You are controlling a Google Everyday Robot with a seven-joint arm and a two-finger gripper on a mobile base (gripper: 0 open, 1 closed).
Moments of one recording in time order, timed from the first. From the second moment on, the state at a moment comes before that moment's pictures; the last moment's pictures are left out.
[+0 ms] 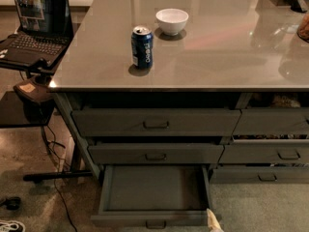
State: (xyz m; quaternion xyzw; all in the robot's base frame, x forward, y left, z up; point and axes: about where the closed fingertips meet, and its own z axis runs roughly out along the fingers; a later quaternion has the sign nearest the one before) arm 0.367 -0.191 0.228 -0.46 0.79 0.10 0.39
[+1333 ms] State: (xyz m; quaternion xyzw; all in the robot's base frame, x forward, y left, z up) arm 0.201 -0.118 0.111 -0.46 0.79 0.27 0.31
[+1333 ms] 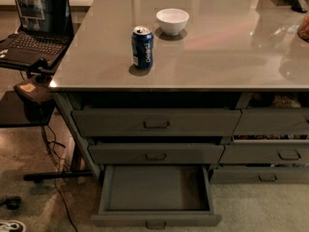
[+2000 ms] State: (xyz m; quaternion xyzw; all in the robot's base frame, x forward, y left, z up) arm 0.248 -0.098 0.091 -0.47 0.78 0.28 0.31
